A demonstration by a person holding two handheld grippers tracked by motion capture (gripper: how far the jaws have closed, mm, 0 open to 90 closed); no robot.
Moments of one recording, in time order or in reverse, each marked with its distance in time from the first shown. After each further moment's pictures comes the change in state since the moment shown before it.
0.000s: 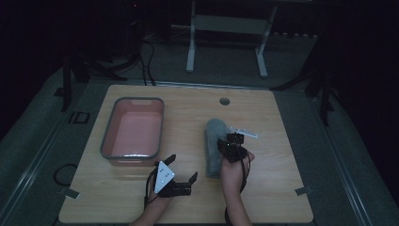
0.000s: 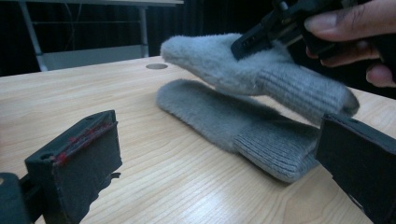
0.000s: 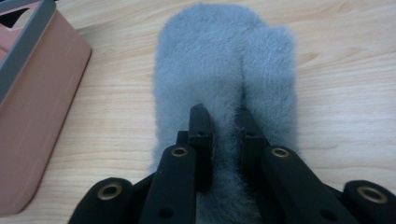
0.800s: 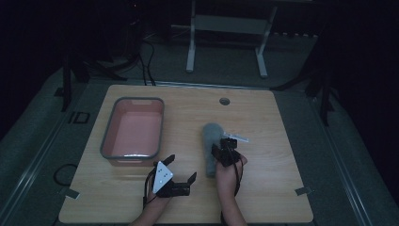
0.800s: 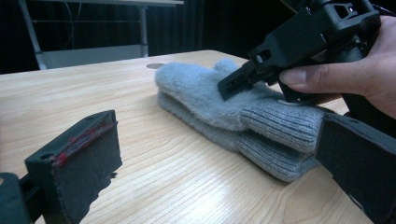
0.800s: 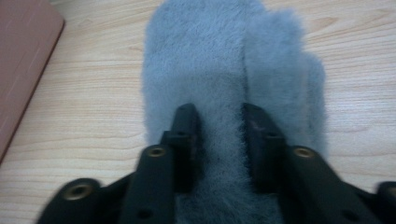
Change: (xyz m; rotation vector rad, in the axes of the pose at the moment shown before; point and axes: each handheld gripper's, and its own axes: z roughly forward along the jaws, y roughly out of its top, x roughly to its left) left arm 0.002 -0.002 -0.002 0.001 -0.009 -0.007; right arm 0.000 -0.023 0.031 0.035 -0.034 -0.015
